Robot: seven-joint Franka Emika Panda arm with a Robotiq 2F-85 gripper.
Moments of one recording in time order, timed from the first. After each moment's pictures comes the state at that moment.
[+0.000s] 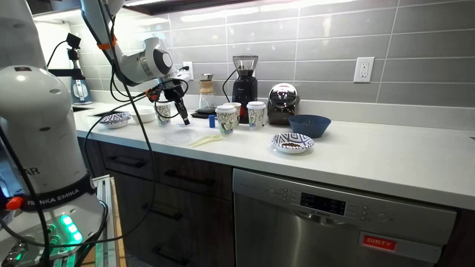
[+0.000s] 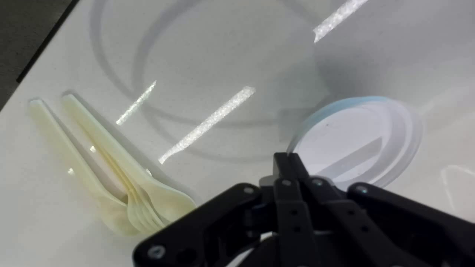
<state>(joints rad) 0.31 -0.06 0.31 -2.57 -0.43 2.73 1.14</state>
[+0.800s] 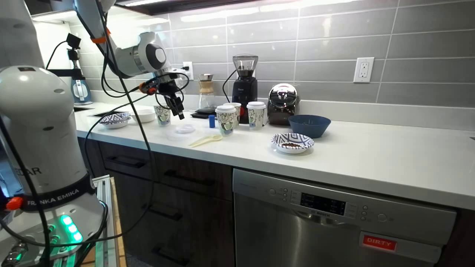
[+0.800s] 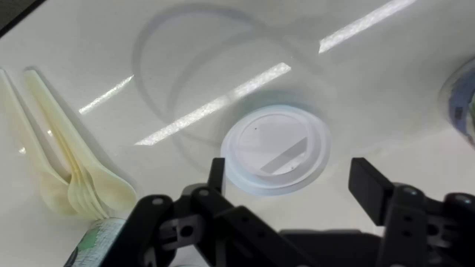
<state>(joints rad) 0.36 -0.08 0.36 -2.52 -0.26 2.65 0.88</state>
